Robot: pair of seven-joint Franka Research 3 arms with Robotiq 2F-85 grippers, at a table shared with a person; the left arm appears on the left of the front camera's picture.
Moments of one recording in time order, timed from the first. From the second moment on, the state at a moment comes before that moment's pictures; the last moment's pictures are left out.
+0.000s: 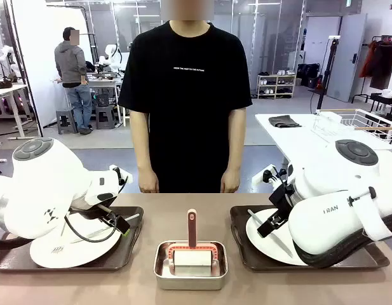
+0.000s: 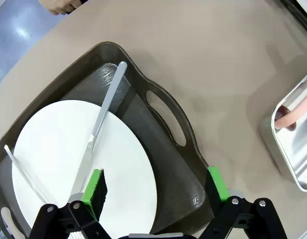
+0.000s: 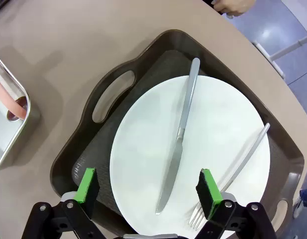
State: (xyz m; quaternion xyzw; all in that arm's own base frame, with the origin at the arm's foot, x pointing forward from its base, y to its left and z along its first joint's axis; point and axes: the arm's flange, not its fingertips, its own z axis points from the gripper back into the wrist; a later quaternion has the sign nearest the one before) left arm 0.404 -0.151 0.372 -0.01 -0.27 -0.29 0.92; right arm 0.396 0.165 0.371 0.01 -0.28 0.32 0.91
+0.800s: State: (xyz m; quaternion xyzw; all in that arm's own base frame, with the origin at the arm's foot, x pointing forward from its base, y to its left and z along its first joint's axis) left arm 0.404 -0.152 0.372 -0.01 -0.27 -0.29 0.92; right arm 0.397 0.165 0.371 0.01 -0.28 0.32 0.91
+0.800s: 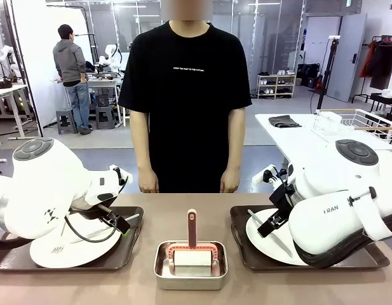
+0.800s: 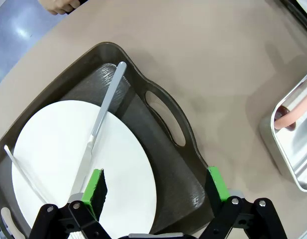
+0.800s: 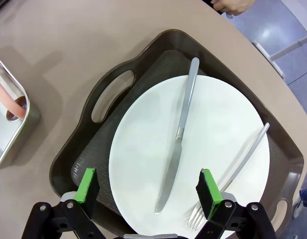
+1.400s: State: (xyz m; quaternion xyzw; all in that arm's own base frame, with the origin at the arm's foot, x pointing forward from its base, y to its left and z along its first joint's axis) left arm 0.416 -0.153 0.389 -0.04 -0.24 -0.27 0.93; right arm 0.420 0.163 0.411 0.10 -0.25 0.29 0.92
